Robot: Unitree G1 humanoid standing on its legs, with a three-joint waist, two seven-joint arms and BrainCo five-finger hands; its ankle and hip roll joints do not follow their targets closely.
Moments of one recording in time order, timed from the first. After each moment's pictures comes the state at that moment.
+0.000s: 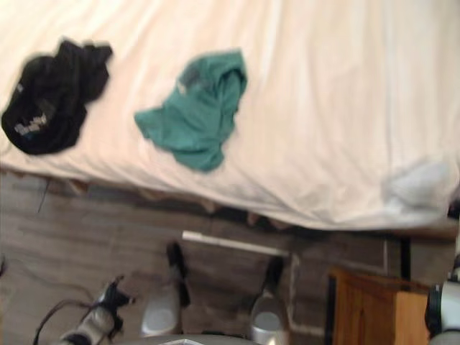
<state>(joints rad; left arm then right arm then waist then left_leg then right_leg) -0.02 0.32 -0.32 1.20 0.25 -0.03 0.17 -0.33 -0.98 -0.32 1.09 0.16 -0.01 -0.37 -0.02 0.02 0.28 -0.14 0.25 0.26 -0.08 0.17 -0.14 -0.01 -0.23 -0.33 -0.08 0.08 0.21</state>
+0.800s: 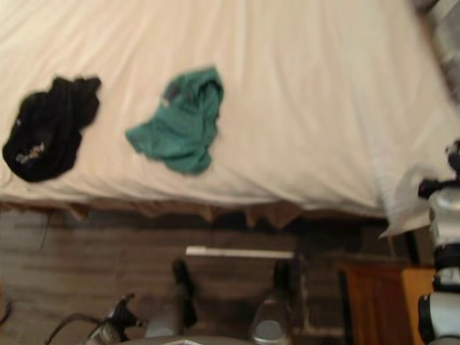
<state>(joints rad) -0.06 0.30 -0.41 1.16 0.24 -0.04 0.15 -0.53 -1.03 -0.06 0.81 0.24 -0.06 -0.47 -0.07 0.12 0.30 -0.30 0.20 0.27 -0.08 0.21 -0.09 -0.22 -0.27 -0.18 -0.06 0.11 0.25</state>
